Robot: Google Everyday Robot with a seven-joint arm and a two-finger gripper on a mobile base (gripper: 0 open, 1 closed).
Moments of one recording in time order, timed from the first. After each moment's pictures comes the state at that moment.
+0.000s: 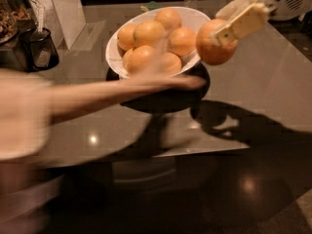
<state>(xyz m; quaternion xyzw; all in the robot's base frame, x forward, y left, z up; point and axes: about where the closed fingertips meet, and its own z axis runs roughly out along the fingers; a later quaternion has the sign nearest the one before) 0.565 -0.150 1.031 -0.51 0.74 0.18 0.41</state>
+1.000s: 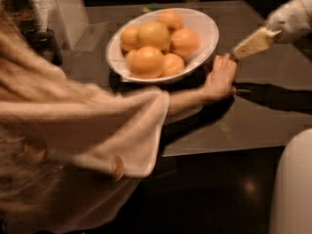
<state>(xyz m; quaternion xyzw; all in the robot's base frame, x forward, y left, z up) 0.633 -0.238 0.925 -0.41 0.83 0.29 0.26</state>
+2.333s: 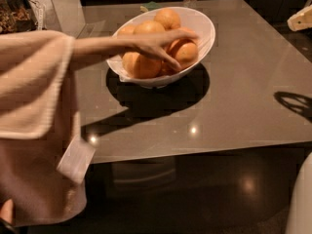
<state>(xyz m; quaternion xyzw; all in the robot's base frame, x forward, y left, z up) 0.600 -0.335 1.015 -0.36 0.84 0.19 0.36</state>
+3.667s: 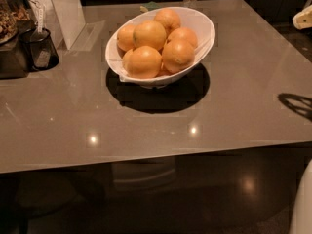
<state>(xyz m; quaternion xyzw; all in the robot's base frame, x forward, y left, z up) 0.596 -0.341 1.021 -0.37 0.83 0.17 0.37</state>
